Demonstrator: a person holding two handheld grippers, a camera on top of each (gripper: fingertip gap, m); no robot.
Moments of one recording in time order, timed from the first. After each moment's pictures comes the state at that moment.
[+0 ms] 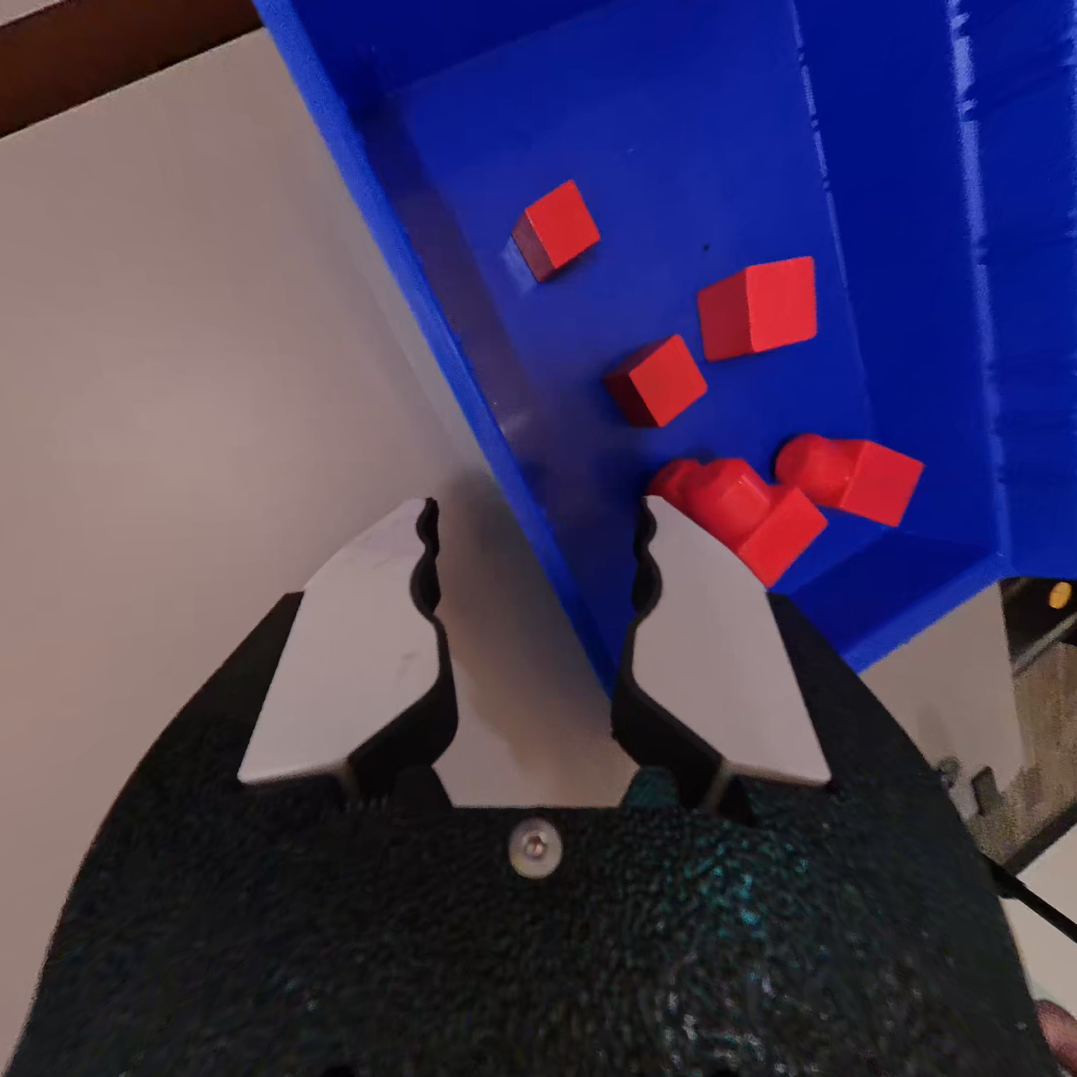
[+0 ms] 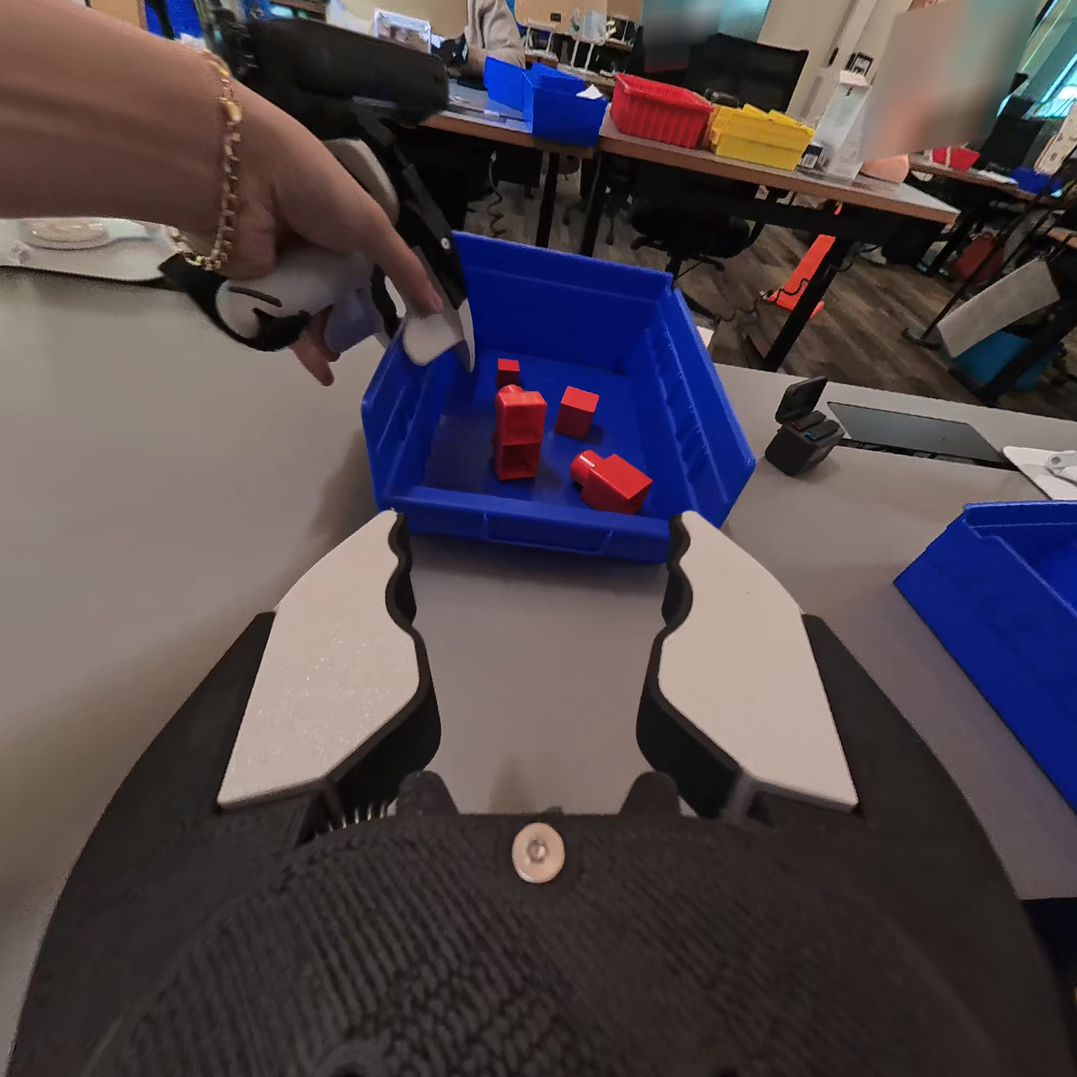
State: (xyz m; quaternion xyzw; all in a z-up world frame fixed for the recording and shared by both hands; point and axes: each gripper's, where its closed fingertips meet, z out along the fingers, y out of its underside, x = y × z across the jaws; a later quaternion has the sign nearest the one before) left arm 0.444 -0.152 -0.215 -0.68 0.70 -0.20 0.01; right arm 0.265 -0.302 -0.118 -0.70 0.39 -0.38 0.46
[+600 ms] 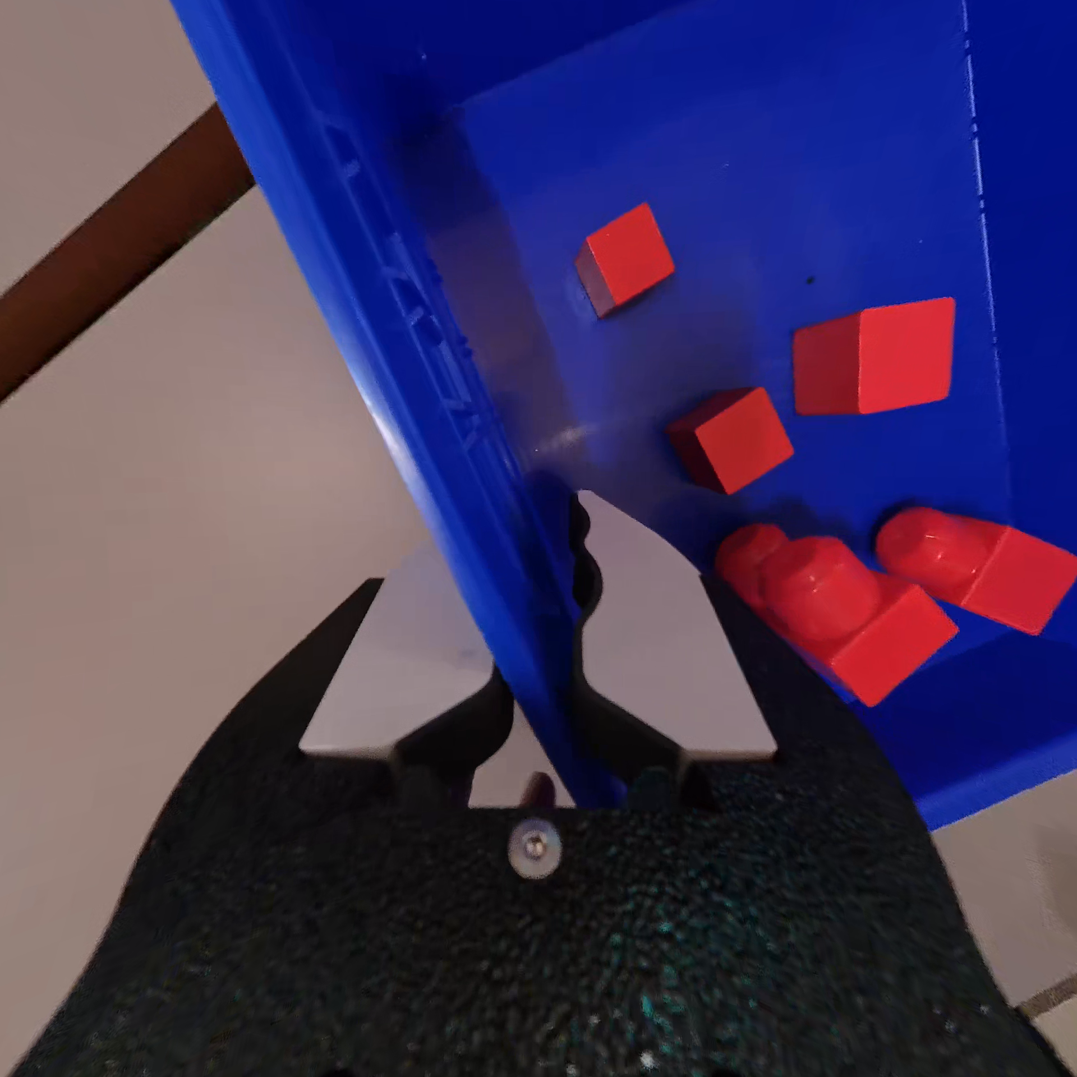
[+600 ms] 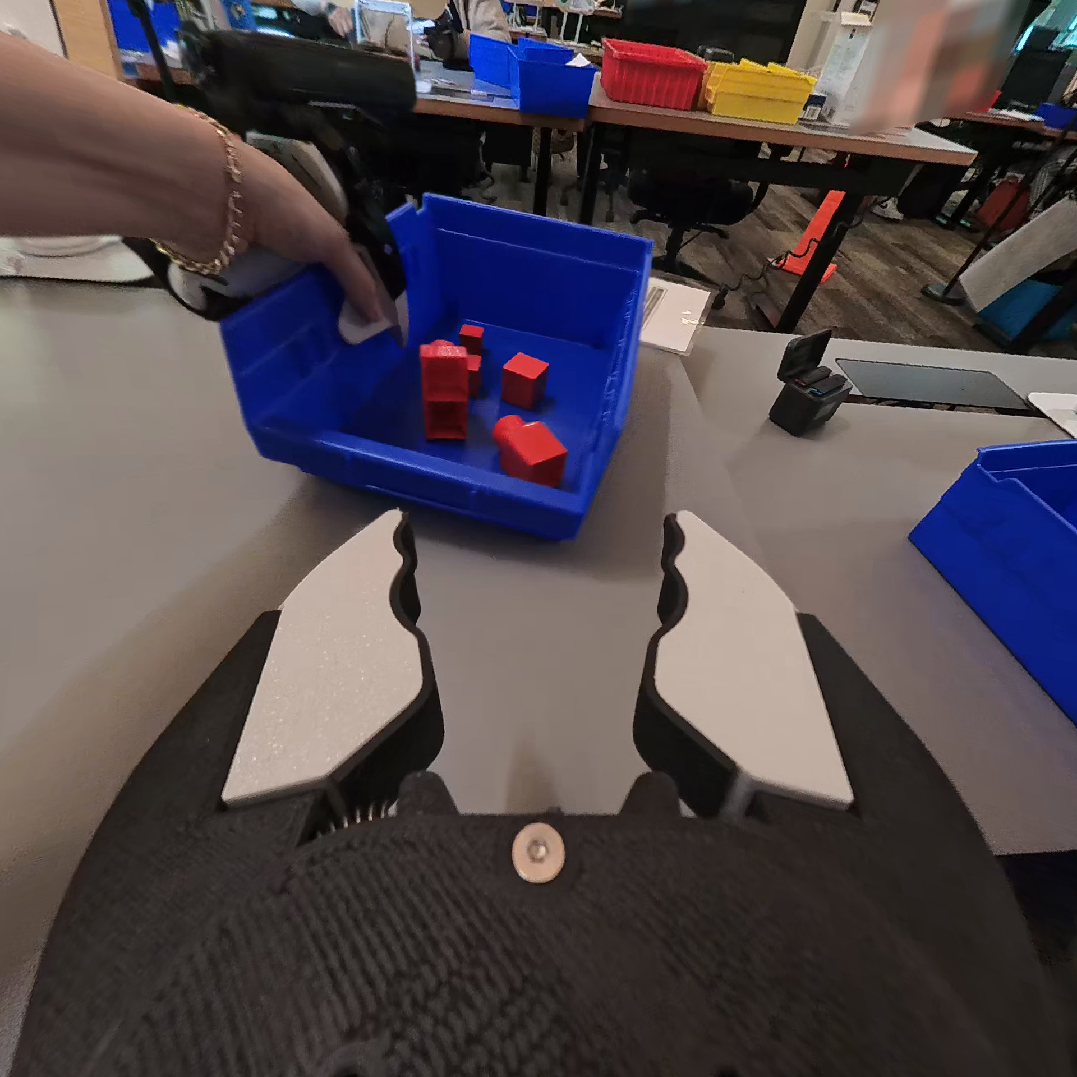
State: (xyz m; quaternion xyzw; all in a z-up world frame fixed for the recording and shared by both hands) left arm 0.464 -0.113 -0.238 -0.63 0.76 -0.15 0.06; right arm 0.261 -0.322 -0.132 -0.69 0.42 -0.36 0.47
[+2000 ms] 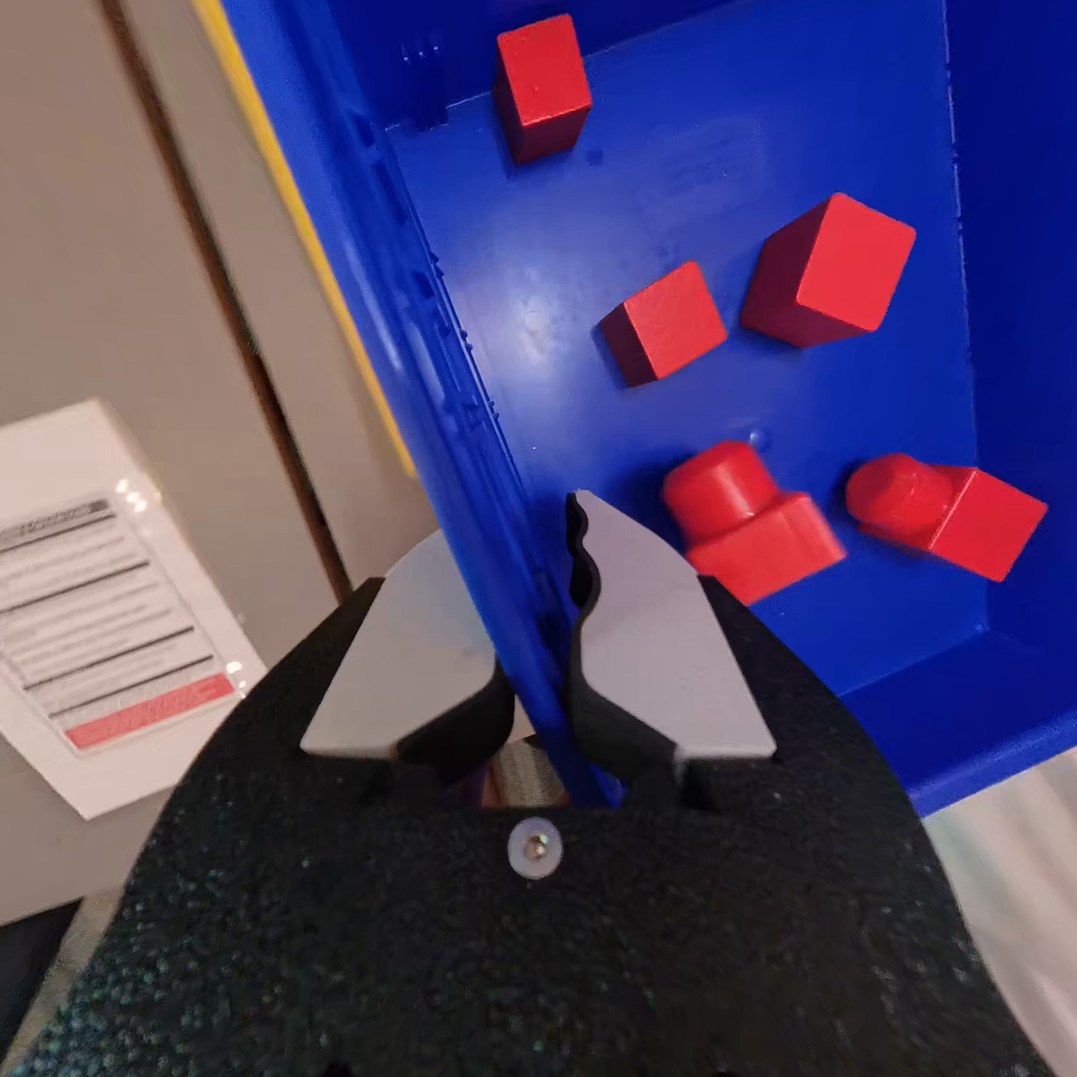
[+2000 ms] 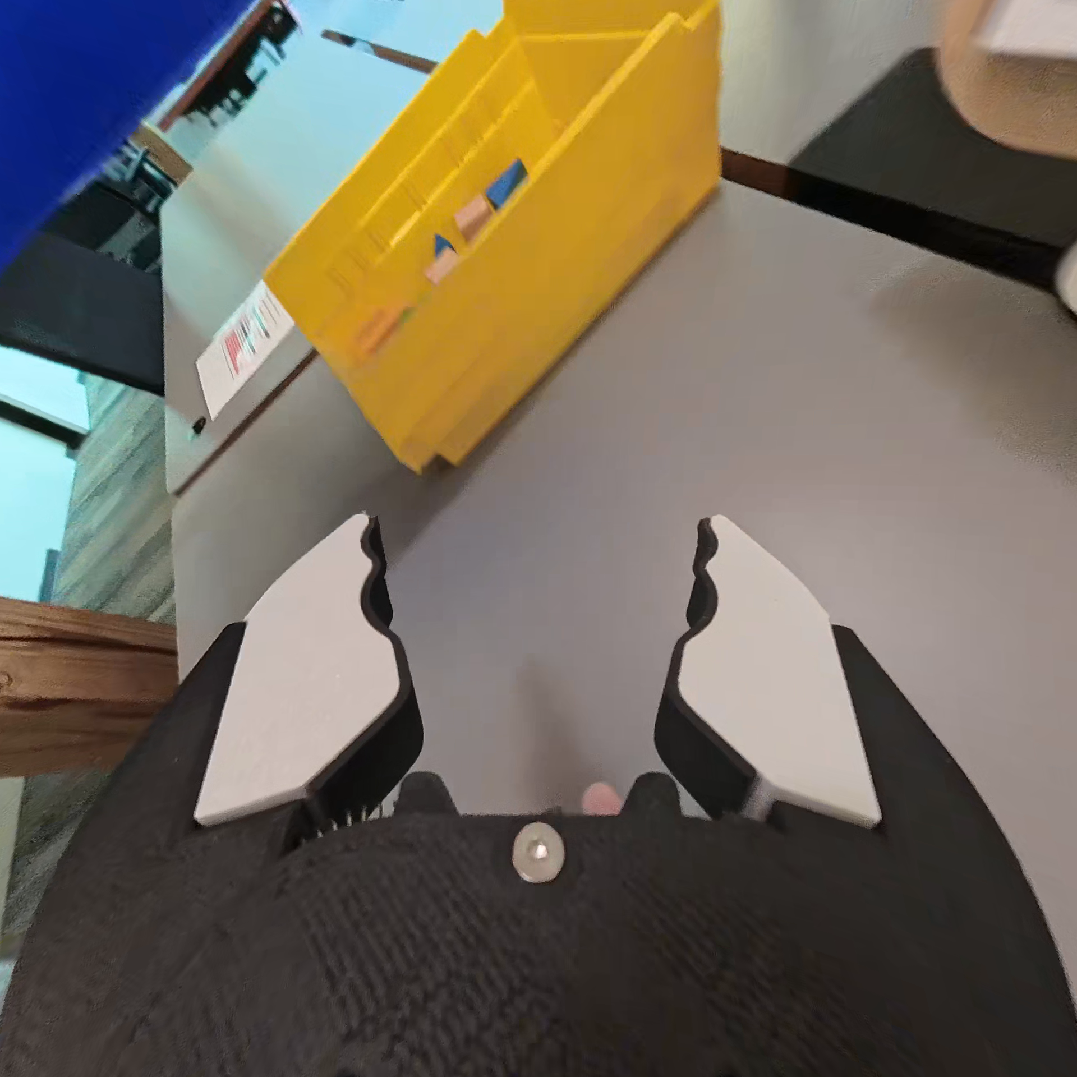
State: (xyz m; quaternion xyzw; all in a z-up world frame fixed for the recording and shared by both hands) left arm -0.028 0.564 -0.042 -0.78 0.60 -0.18 0.04; right arm 0.165 0.317 -0.151 -0.85 0.17 0.18 0.47
